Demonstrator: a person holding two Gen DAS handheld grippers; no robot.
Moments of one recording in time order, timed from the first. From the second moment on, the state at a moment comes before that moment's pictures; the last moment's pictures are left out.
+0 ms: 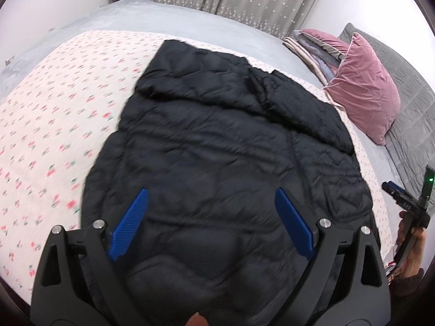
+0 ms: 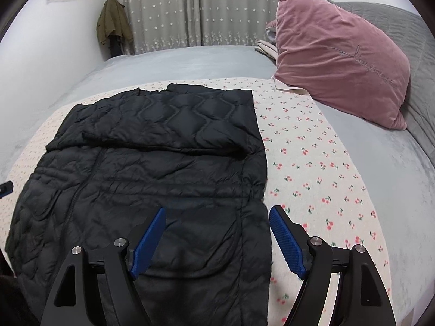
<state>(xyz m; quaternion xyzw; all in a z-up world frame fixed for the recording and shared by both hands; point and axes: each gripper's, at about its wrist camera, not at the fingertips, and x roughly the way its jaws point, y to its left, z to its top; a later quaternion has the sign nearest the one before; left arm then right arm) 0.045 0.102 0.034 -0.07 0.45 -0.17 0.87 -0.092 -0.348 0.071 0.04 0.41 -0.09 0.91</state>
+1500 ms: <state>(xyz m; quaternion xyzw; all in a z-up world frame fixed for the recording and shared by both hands) -0.002 0.223 -0.046 -0.18 0.51 -0.25 0.80 -0.175 -0.373 -0.018 0.23 0.51 0.04 0.83</state>
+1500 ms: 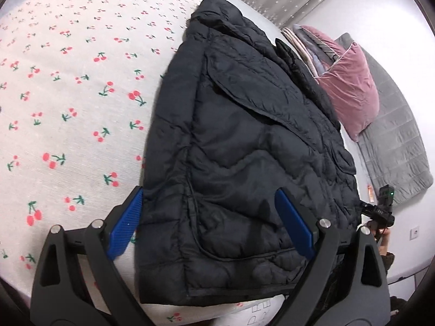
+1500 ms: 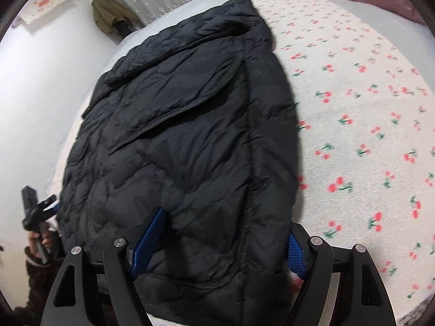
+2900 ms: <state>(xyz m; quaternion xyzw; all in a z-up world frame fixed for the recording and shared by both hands) -0.065 0.203 0.087 -0.24 0.34 -0.41 0.81 -0.226 -0.385 0.062 0.37 0.31 0.17 0.86</state>
